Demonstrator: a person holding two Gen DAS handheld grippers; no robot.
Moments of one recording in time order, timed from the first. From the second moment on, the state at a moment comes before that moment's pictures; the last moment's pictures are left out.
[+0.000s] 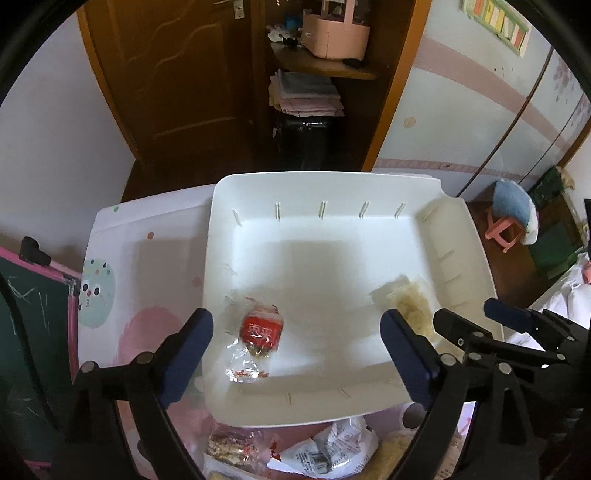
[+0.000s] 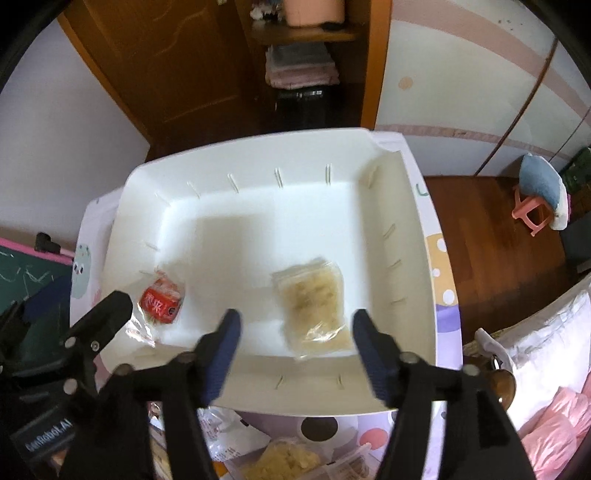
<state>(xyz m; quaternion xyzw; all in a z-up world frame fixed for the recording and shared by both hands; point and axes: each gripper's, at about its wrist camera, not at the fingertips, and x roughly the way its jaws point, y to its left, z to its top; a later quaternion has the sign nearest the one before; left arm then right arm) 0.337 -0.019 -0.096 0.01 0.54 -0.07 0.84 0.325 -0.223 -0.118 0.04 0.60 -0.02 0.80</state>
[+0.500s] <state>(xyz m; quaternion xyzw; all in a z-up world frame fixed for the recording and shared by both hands) 0.288 -0.015 -0.054 0.01 0.51 -0.08 0.86 0.278 -0.233 -0.067 0.07 0.54 0.00 0.84</state>
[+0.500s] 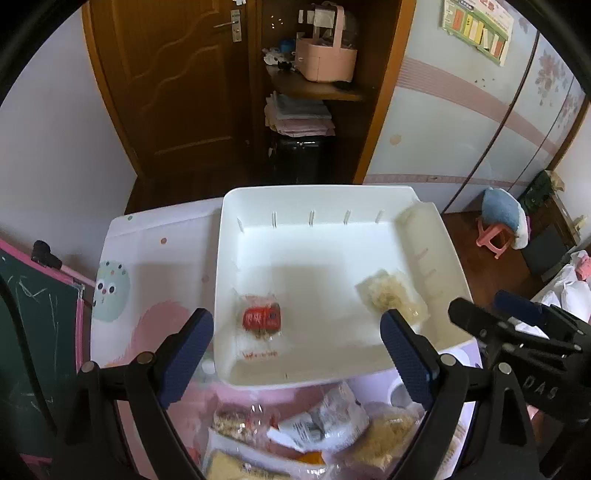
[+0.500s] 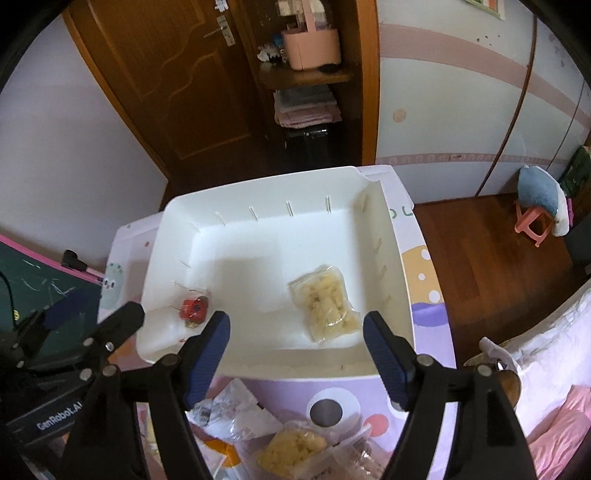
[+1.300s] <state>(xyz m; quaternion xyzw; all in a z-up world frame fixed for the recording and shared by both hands) 0.146 -0.011 0.031 0.00 0.45 -0.06 0.89 0.157 -0.245 0.020 0.04 0.47 0.04 0.88</state>
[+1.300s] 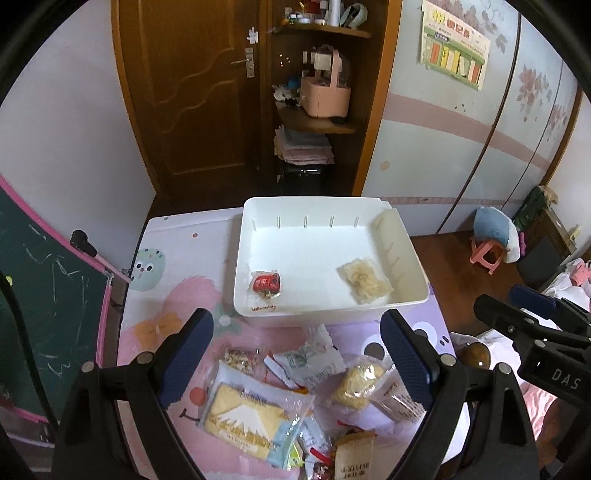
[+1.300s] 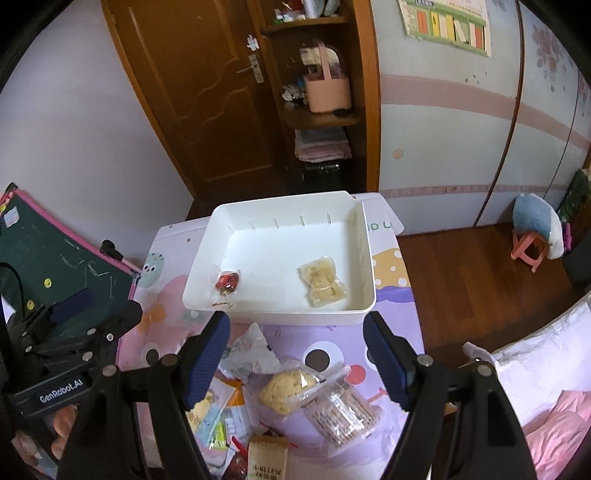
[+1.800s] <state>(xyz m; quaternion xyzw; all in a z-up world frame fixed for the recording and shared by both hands) 0.061 0.014 0.026 0.02 0.44 -0.05 0.90 0.081 -0.252 0.043 0.00 0.45 0.08 0.89</state>
